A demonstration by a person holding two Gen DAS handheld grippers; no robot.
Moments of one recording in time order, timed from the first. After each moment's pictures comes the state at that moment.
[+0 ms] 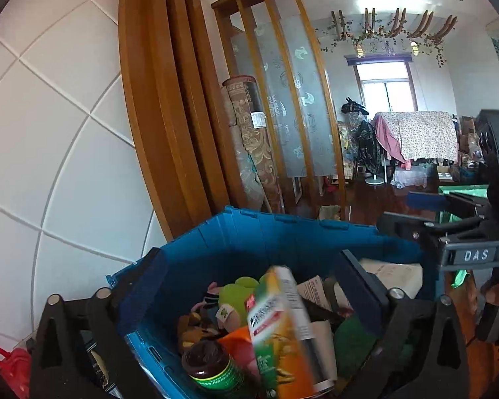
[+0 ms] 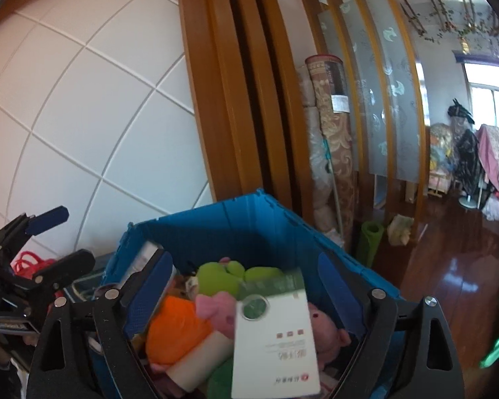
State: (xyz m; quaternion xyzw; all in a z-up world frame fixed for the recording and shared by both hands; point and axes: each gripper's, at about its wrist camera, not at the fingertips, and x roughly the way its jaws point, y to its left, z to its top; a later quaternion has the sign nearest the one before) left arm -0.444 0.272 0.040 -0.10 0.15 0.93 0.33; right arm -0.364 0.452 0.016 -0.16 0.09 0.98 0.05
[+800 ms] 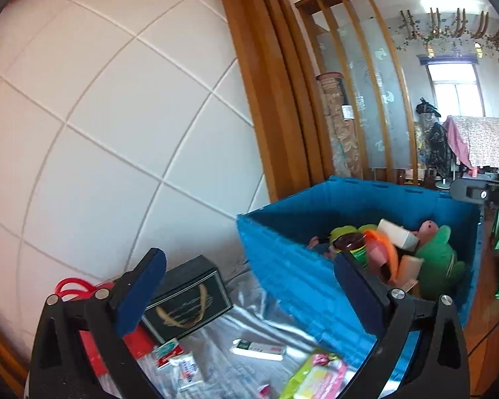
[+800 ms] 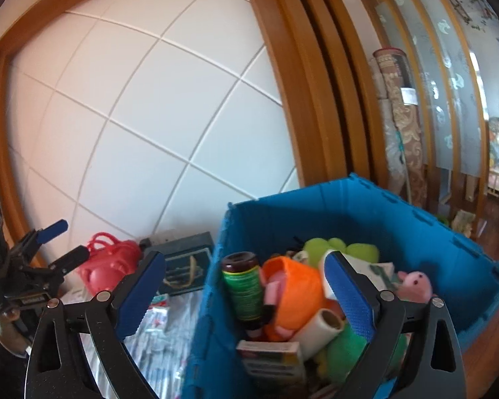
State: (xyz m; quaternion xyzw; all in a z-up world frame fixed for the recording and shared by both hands) left arm -0.368 0.060 0.021 -0.11 0.13 0.97 0.15; right arm -0.324 0.346 0.021 -0.16 0.10 0.98 -0.11
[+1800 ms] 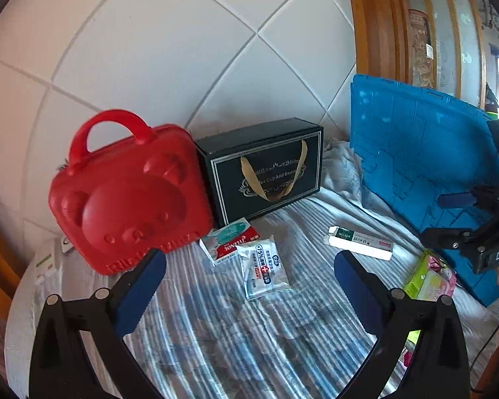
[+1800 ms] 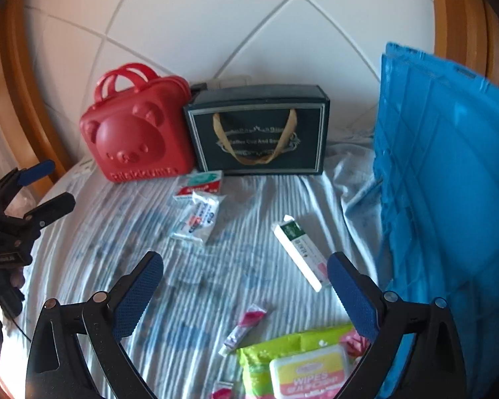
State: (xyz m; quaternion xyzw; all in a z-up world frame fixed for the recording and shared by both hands) left arm -0.468 -0.114 -0.172 -0.30 0.06 0.95 0.05; right arm -0.499 0.096 -0.188 -0.39 -0.04 0.89 -0.22
